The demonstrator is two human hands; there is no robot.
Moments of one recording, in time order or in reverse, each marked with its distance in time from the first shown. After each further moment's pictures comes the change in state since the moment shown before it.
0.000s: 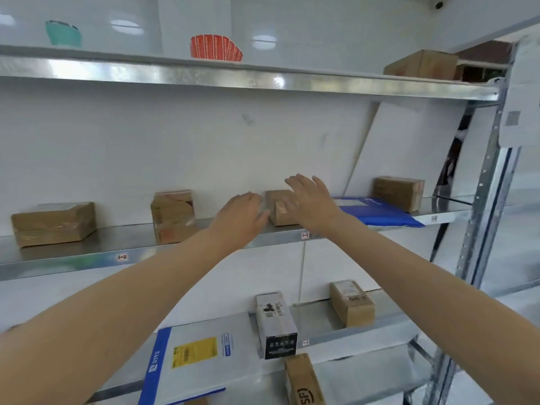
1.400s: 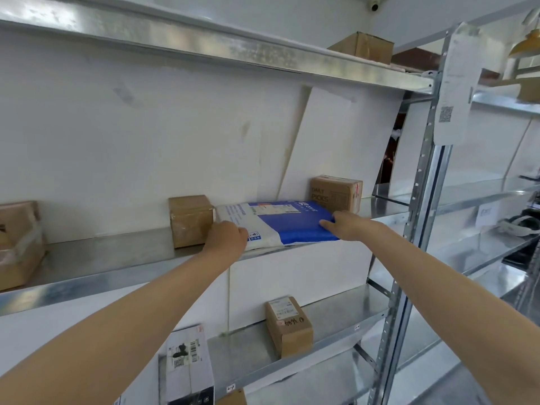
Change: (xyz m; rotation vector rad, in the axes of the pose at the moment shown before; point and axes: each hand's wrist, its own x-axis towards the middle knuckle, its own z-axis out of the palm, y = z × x) left_hand 0.156 0.108 0.178 -0.346 -0.175 -0.411; right_hand -0.013 0.304 0.025 -0.039 -0.542 0.667
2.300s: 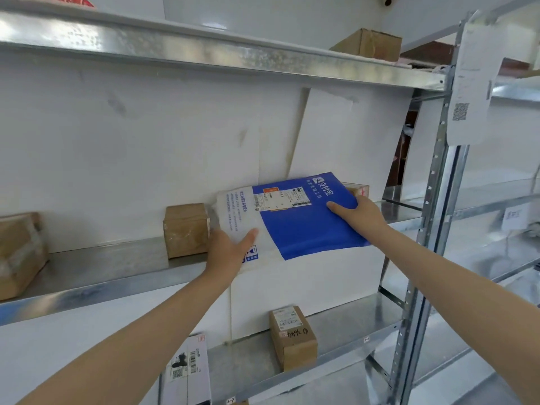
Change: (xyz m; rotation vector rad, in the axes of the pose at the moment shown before) left_hand -0.008 0.008 0.022 -0.801 0.127 -0.029; right_hand 0.024 0.029 -0.010 0.688 0.352 -0.102
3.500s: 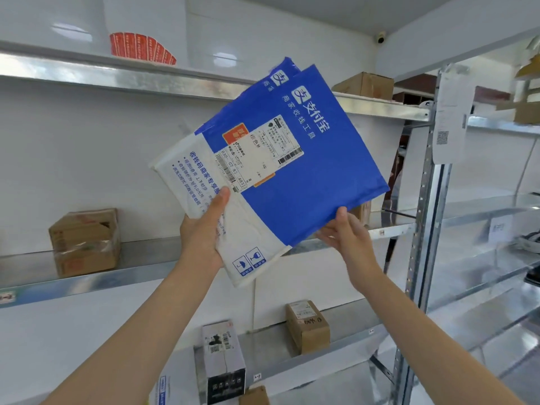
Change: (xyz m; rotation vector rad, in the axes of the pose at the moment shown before) left_hand -0.113 0.099 -0.141 -0.897 0.049 -0.066; right_hand -0.210 -0.111 0.030 0.879 0.019 -0.114
